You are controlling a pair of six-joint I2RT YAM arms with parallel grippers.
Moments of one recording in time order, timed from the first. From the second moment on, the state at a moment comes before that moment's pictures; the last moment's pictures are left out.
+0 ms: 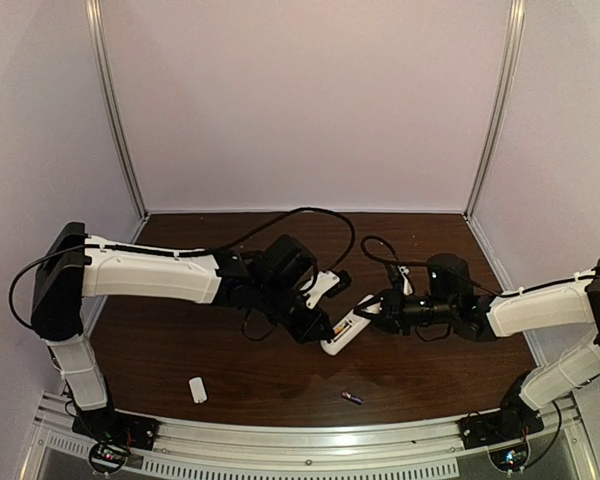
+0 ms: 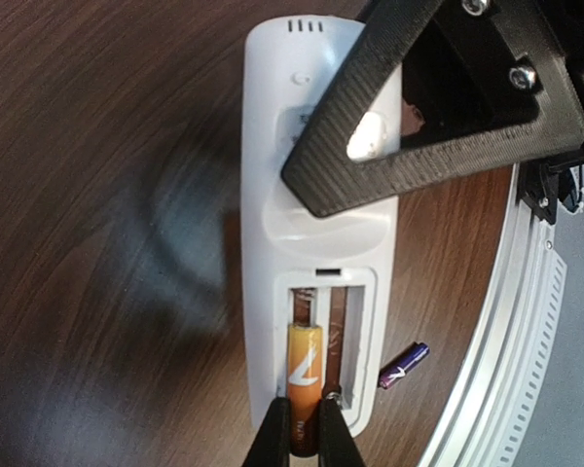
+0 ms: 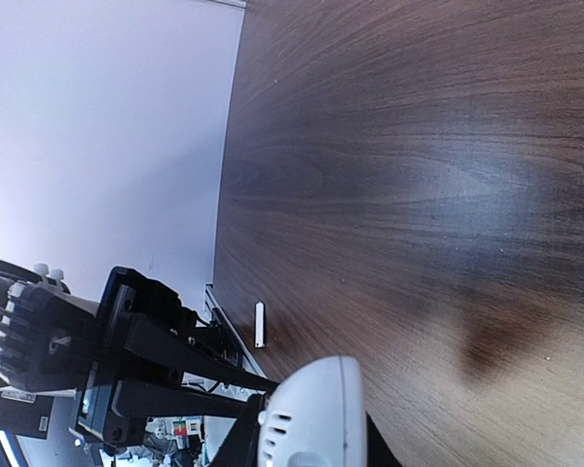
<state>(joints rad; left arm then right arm) -1.07 1.83 1.30 -0.35 0.26 -0.20 0.67 1.37 0.50 0.44 -0.55 1.09</state>
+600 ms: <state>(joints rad) -1.07 1.87 1.35 -0.36 0.24 -0.23 0.67 1.39 0.49 0.46 -0.53 1.14</state>
